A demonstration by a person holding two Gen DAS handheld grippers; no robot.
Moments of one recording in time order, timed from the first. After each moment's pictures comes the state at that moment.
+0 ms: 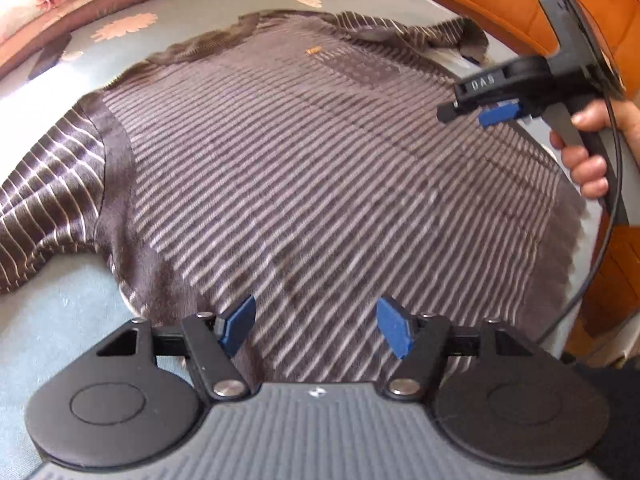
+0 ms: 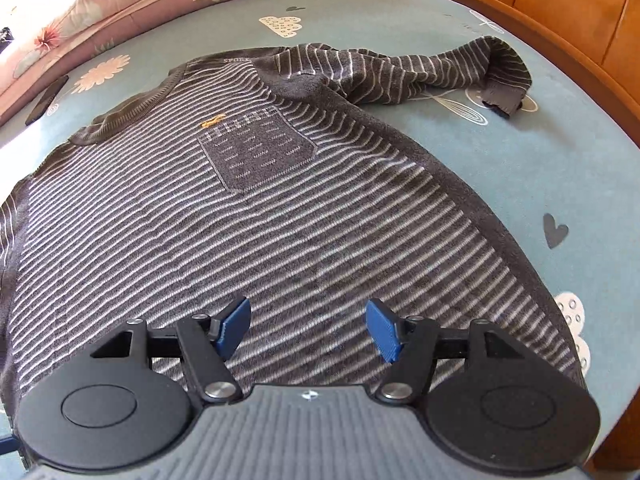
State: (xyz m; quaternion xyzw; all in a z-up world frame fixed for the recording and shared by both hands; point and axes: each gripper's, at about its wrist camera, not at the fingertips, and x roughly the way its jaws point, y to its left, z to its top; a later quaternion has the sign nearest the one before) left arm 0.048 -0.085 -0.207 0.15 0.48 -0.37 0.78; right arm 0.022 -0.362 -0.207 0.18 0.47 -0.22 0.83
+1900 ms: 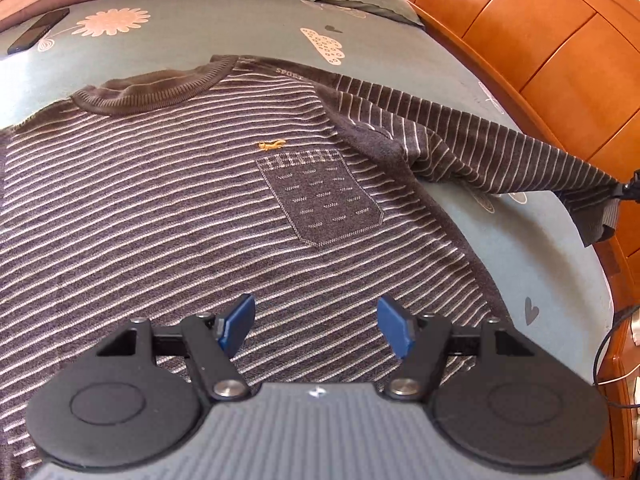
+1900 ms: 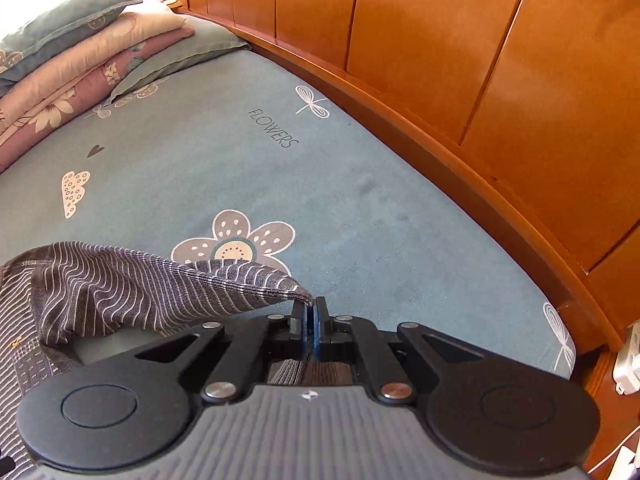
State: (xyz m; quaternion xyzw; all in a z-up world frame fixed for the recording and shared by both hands) left arm 0.122 -0.267 -0.202 0.00 0.51 -0.31 0.80; right arm -0.004 -0.705 -0.104 0.18 0.44 -0.33 0.81
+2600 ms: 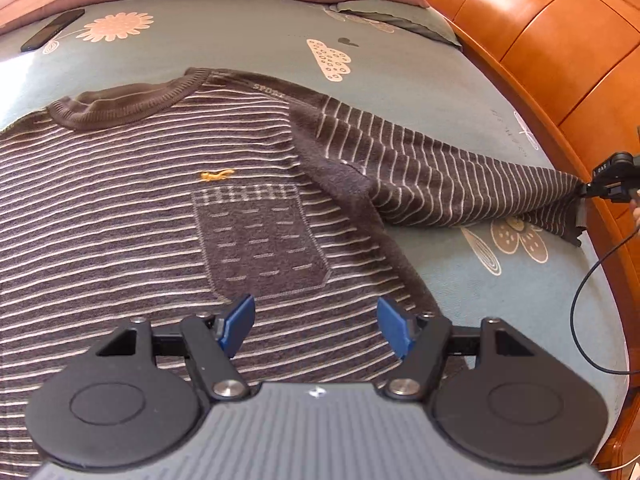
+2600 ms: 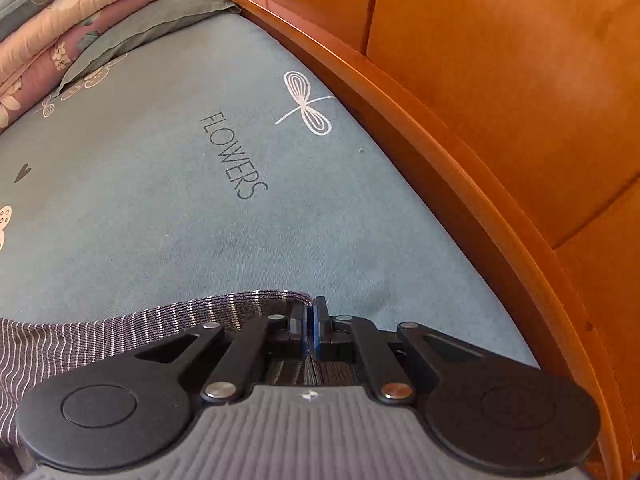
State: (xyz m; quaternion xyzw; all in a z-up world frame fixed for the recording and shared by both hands) left arm 0.124 -0.390 -0.205 -0.03 0.51 -0.23 0.83; right arm 0.141 -0.894 -0.194 0.17 0.51 -0.27 0.80
